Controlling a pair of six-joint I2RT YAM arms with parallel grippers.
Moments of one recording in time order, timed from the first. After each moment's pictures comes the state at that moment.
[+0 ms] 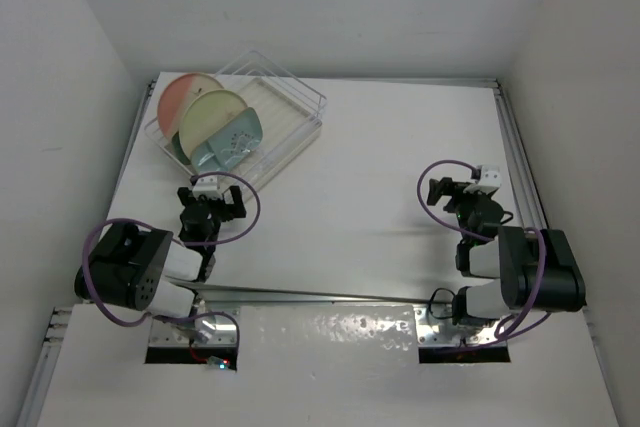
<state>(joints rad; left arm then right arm) -0.16 1.43 0.07 1.15 -0.21 -0.06 -0.13 1.43 0.04 1.27 -0.11 0.14</state>
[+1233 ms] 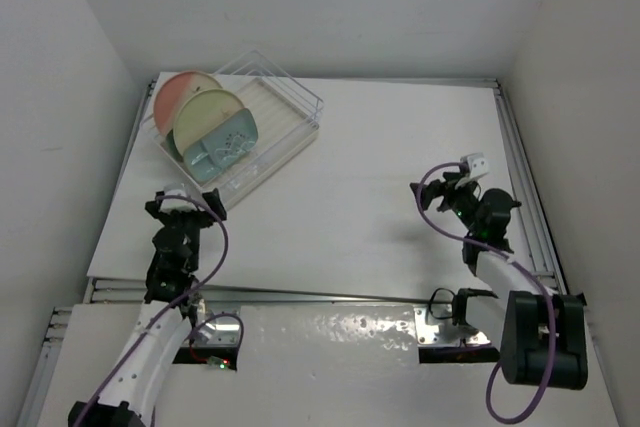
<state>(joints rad) -0.13 0.40 0.01 0.34 -0.28 -0.11 -0.12 1.04 0.11 0.81 -0.49 0.06</state>
